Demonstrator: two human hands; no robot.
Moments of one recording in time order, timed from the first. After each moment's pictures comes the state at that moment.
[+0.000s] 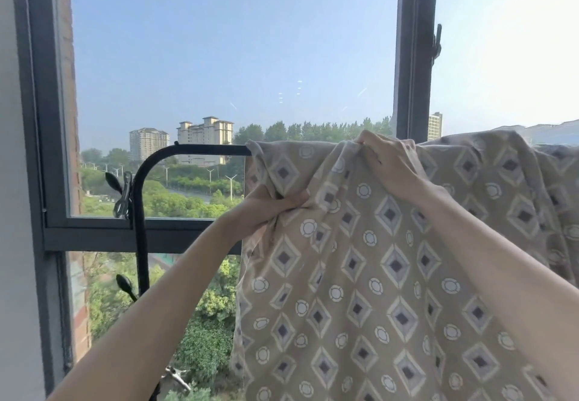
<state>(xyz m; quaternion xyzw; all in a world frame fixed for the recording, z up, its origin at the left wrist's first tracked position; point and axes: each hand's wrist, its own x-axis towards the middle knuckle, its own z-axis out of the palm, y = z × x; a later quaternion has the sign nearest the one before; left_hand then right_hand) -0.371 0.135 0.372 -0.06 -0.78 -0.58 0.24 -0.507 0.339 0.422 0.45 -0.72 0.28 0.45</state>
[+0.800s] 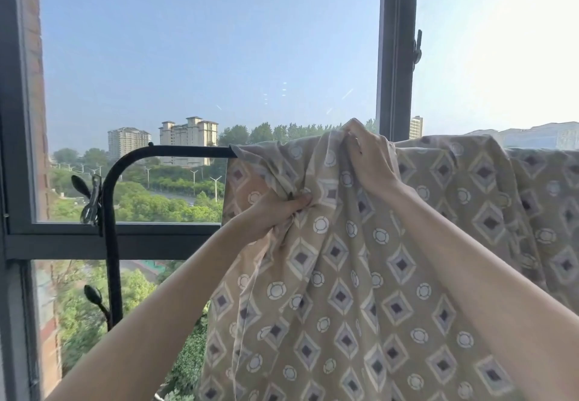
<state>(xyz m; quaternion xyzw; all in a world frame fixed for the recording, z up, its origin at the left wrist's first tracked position) -0.409 0.166 0.371 -0.02 -0.77 -0.58 0.26 -0.502 0.328 0.430 0.38 -0.71 0.37 0.46</state>
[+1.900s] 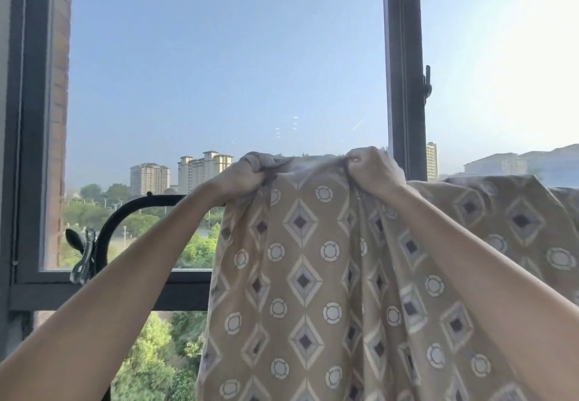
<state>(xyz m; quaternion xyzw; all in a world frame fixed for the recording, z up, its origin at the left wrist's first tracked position) -0.398 0.103 0.489 -0.08 -0.89 -0.31 0.33 -0.529 0.301 0.493 0.32 -0.80 0.37 0.34</state>
